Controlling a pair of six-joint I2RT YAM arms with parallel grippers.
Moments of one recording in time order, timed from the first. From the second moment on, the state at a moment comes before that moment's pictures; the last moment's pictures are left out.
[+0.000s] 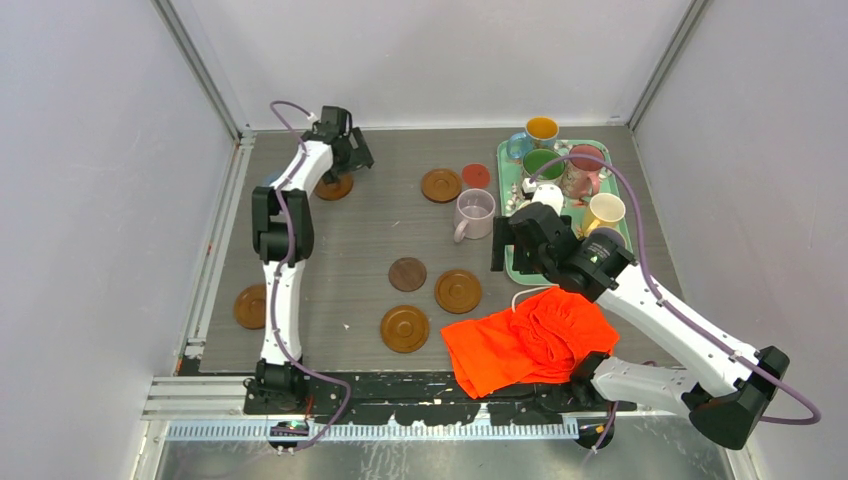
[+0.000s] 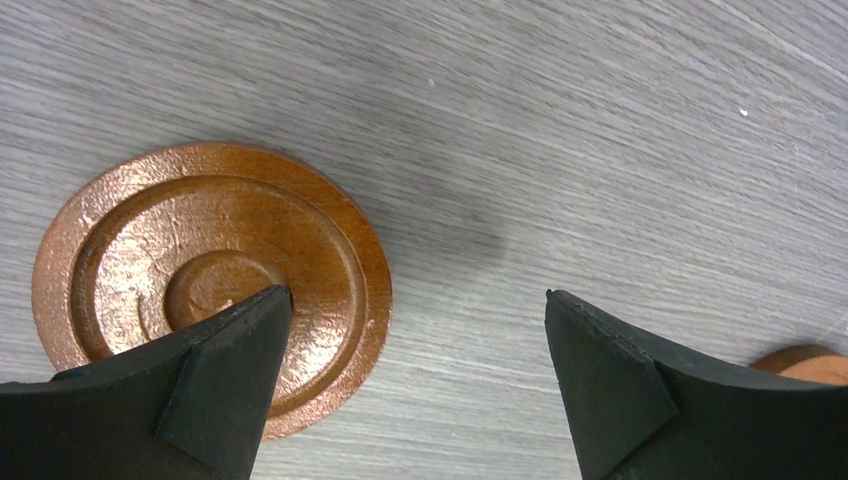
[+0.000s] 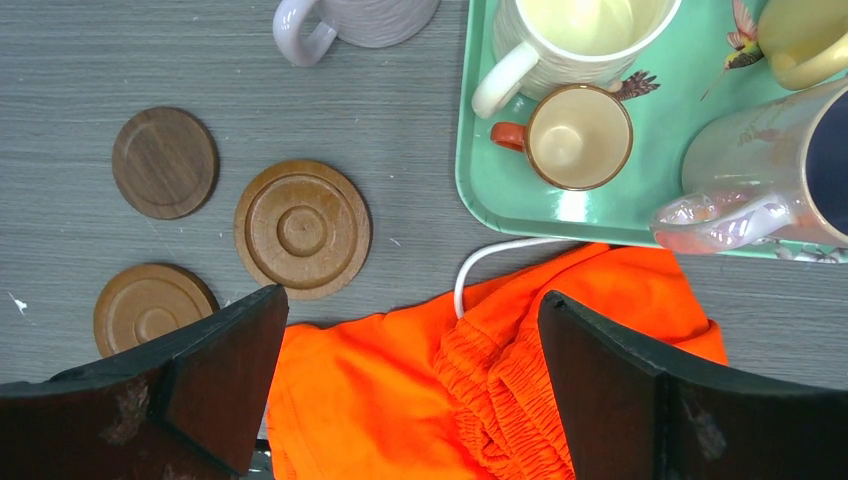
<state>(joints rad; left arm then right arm) -0.14 2.43 2.13 -0.62 -0.08 -0.53 0.76 1.06 1.10 -0.89 0.43 0.58</state>
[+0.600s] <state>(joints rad) -0.19 2.42 2.27 -0.67 -0.05 -0.49 0.76 1.06 1.12 -0.90 0.43 0.58</state>
